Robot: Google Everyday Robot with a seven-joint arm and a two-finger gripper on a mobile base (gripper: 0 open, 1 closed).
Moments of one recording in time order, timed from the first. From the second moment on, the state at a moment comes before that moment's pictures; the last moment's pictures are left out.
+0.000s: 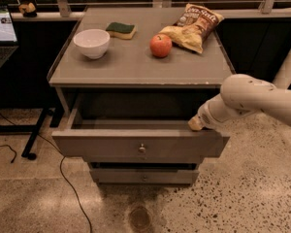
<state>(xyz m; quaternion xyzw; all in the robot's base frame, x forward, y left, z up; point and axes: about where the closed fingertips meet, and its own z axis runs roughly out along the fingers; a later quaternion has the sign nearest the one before) 0.607 -0.195 0.663 -0.29 0.92 0.08 0.24</state>
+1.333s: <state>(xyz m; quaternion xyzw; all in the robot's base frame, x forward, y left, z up) 0.550 -0.234 0.658 -0.19 0.94 0.11 0.25</state>
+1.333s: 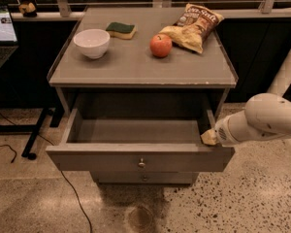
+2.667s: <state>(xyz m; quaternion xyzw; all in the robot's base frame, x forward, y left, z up) 0.554 -0.180 0.660 -0.28 0.93 0.12 0.22</state>
